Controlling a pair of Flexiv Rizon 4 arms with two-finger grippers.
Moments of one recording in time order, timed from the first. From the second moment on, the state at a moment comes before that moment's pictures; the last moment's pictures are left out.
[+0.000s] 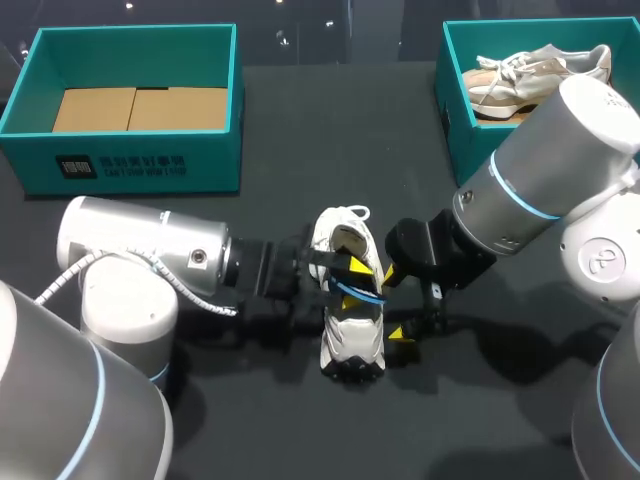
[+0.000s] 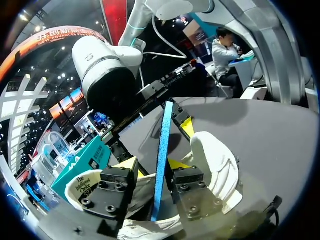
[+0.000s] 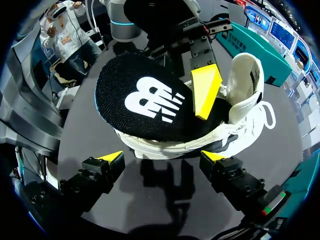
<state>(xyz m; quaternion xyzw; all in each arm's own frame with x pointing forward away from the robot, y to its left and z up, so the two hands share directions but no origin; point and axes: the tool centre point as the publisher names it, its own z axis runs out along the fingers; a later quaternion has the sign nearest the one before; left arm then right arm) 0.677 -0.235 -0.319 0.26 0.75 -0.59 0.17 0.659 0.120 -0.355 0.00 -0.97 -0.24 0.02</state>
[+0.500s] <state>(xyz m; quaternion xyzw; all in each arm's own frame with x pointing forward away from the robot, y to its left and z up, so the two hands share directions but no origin) 0.665 -0.228 -0.325 0.28 0.76 -0.56 0.18 0.659 0.120 -0.355 0.00 -0.97 -0.24 0.02</state>
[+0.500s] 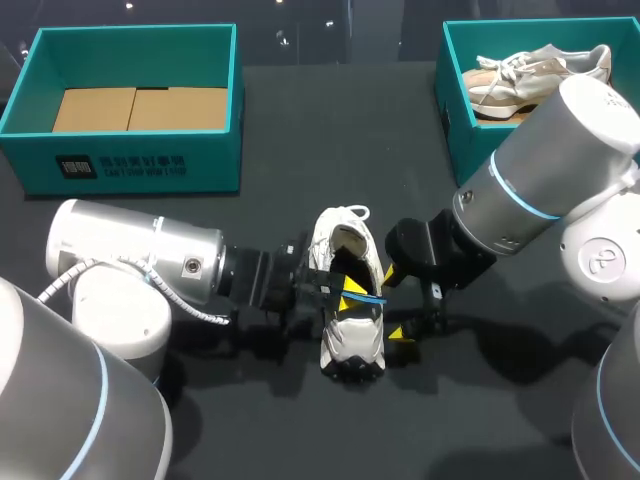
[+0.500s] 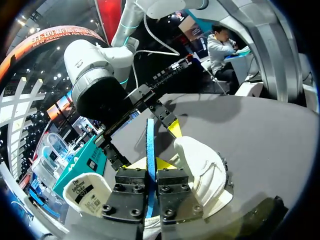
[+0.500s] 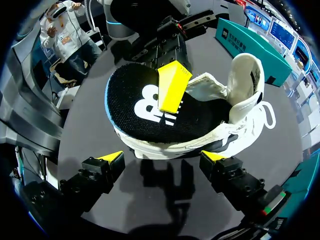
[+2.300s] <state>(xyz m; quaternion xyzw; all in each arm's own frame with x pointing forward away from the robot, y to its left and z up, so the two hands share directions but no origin) 0.678 -0.235 -0.343 0.29 0.78 -0.53 0.16 0.659 0.120 -0.355 0.00 -0.97 -0.24 0.02</state>
